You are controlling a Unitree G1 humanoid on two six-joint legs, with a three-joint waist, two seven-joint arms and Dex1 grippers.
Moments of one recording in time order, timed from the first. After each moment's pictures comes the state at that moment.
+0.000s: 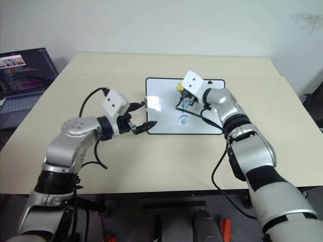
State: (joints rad) left arm -0.58 0.59 -0.04 -0.05 -0.24 0.51 -0.78; right arm -1.34 -0.24 0.22 1.32 -0.30 -0.27 0.51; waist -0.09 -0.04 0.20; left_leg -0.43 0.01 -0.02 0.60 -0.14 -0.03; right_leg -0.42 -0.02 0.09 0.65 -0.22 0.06
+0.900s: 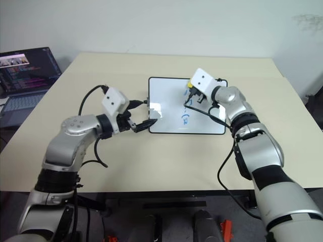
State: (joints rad) left arm -0.59 0.59 -0.04 -0.04 -0.24 0.49 -0.78; right arm -1.34 -0.31 0.21 1.32 -0.31 -0.25 0.47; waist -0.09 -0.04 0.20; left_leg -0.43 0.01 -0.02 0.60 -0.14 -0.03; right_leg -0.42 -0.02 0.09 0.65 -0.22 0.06
